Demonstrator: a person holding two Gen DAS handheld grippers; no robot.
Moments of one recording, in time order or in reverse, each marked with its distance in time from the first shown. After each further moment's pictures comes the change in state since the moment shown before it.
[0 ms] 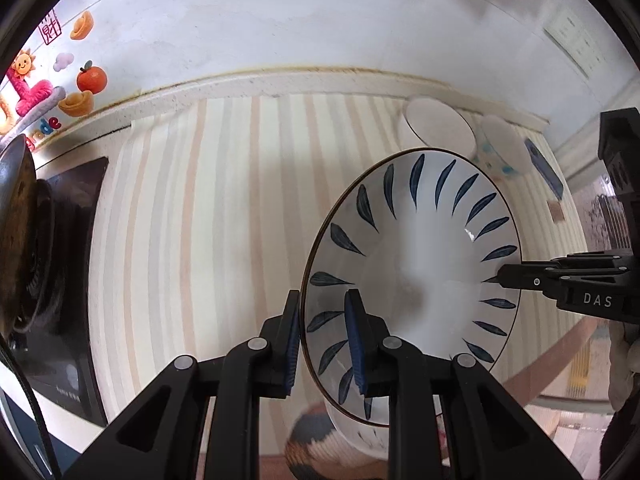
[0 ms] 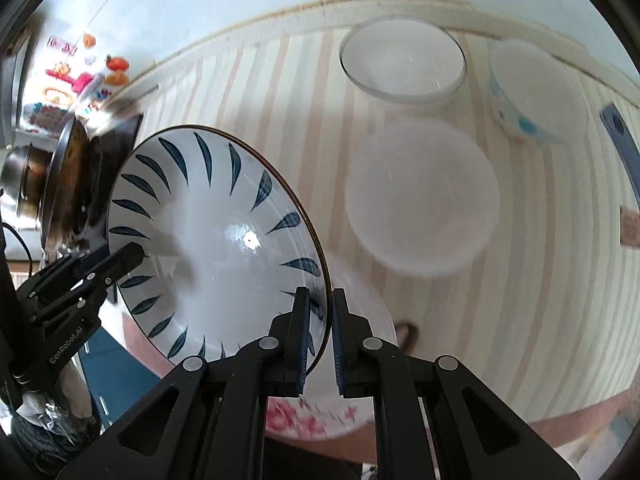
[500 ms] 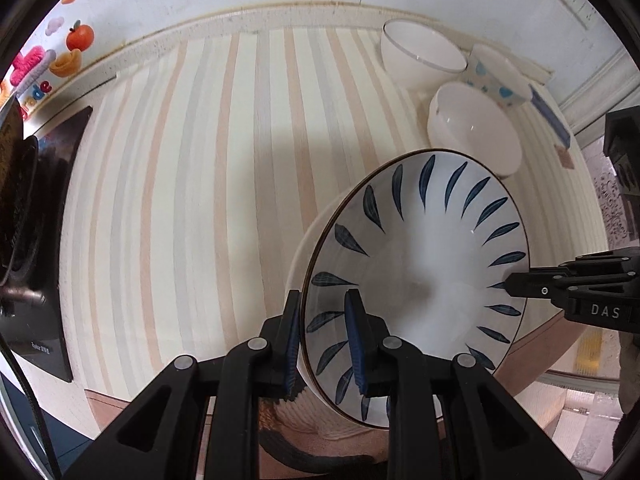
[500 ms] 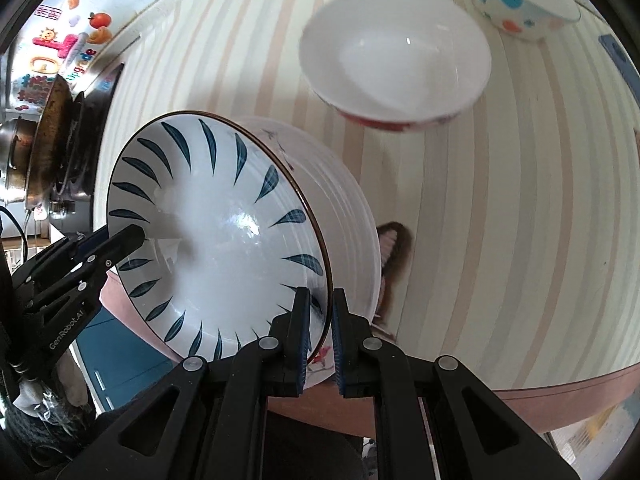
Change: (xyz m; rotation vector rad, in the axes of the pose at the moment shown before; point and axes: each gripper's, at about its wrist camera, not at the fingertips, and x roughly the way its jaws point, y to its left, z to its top) left arm 0.039 -0.032 -0.056 0.006 0.094 0.031; right arm 0.050 -0.031 -0.070 0.012 0.119 0.008
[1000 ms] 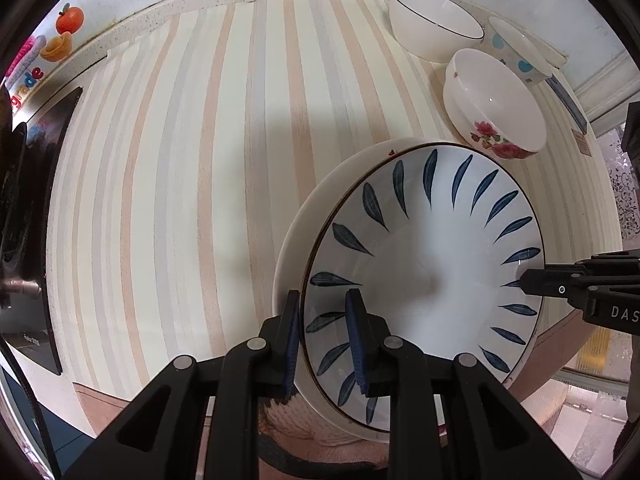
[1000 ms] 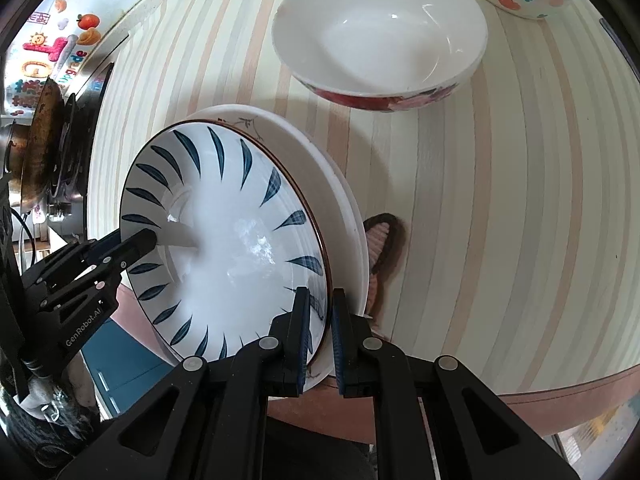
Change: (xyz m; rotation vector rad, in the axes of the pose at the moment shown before) left arm 0.029 -0.004 0.004 -0.014 0.063 0.020; right arm 0.020 -0.006 0.011 0.018 0.021 0.010
